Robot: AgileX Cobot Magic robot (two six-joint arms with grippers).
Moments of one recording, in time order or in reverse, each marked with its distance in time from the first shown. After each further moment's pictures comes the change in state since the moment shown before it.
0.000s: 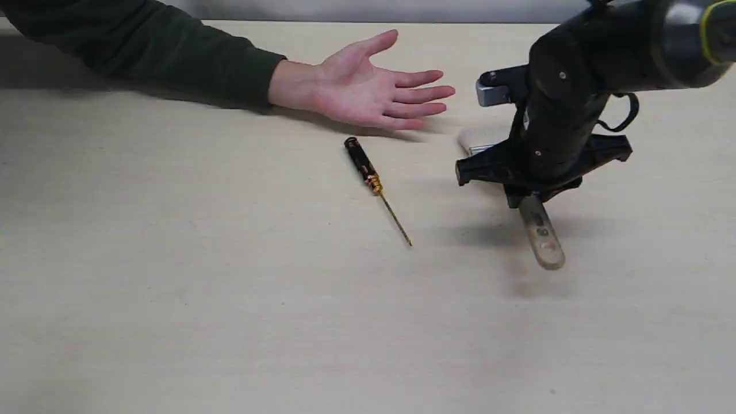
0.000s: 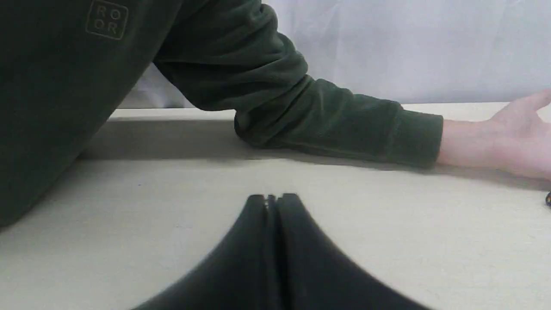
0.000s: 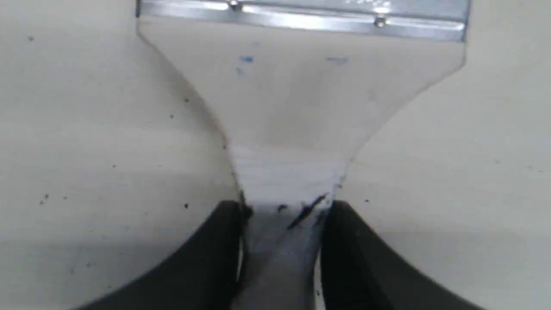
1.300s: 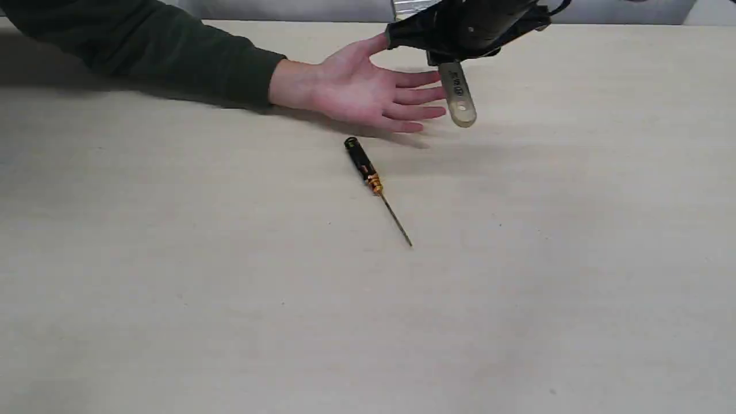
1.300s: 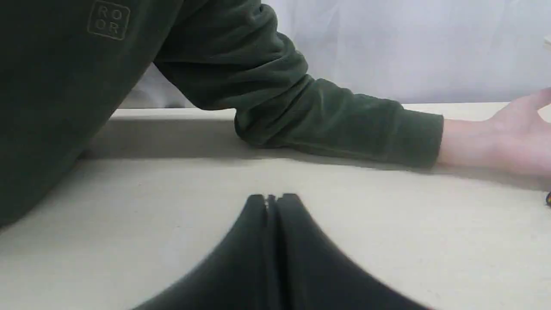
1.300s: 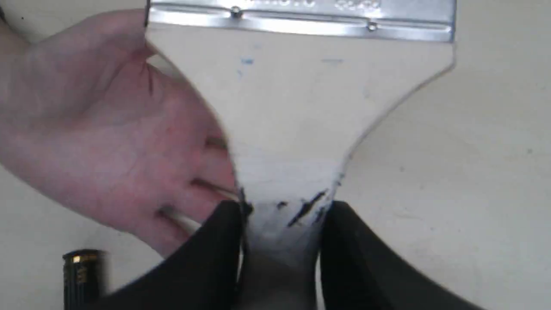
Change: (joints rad) left arm 0.000 0.000 0.000 0.000 0.000 0.000; right arm 0.034 0.119 -0.448 0.039 -0.134 -0.095
